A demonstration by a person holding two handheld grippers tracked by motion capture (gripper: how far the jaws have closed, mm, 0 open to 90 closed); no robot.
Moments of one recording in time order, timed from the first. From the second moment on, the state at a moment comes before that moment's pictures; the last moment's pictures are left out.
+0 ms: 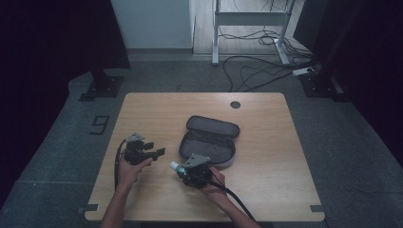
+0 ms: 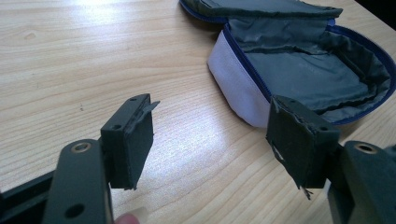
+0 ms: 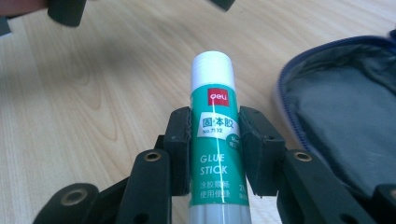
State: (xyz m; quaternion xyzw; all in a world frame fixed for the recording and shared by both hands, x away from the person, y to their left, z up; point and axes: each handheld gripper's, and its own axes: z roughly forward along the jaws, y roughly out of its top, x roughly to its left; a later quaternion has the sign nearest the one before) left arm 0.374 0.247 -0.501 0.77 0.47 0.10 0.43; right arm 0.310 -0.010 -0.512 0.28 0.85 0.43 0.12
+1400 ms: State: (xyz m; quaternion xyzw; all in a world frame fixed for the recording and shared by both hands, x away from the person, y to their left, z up) left arm 0.376 0.237 -0.509 0.78 0.46 0.10 0.41; right arm 0.356 -0.092 -0.491 0.39 0.78 0.45 0.18
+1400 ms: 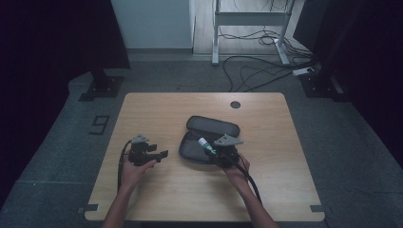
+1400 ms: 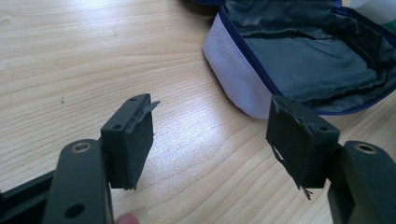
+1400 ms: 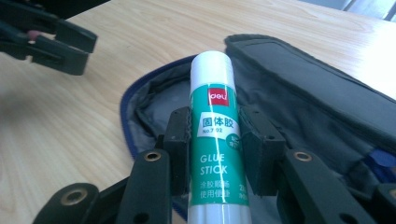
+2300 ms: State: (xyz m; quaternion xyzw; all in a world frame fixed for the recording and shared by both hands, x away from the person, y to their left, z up) left arm 0.377 0.230 -0.515 0.79 0.45 0.09 0.40; right arm 0.382 -0.088 -0.521 0.41 0.80 0.40 0.20
